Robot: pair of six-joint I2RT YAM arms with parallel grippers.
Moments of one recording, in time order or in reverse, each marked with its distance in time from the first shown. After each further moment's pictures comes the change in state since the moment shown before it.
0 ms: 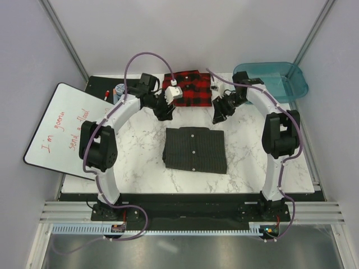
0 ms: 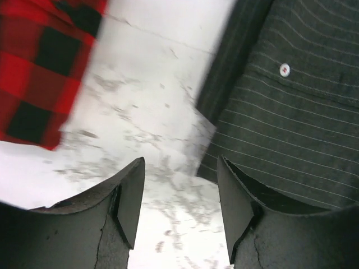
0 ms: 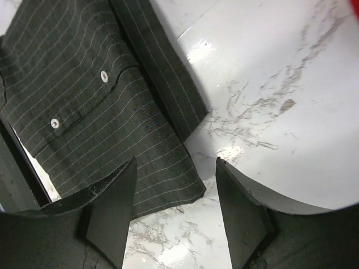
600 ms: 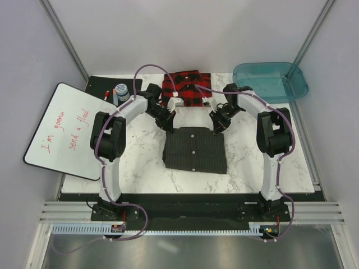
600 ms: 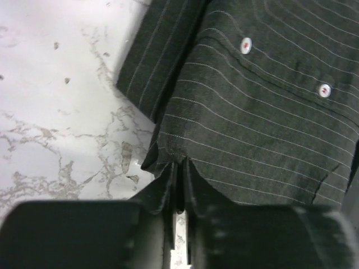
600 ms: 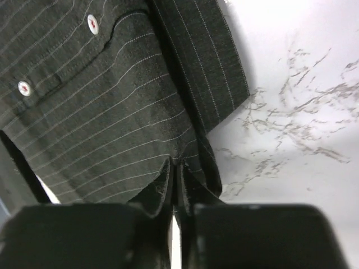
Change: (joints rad) left arm 0.010 0.218 0.034 -0.197 0.153 -0.151; right arm 0.070 0.061 -0.108 -0.055 0.075 -0.138
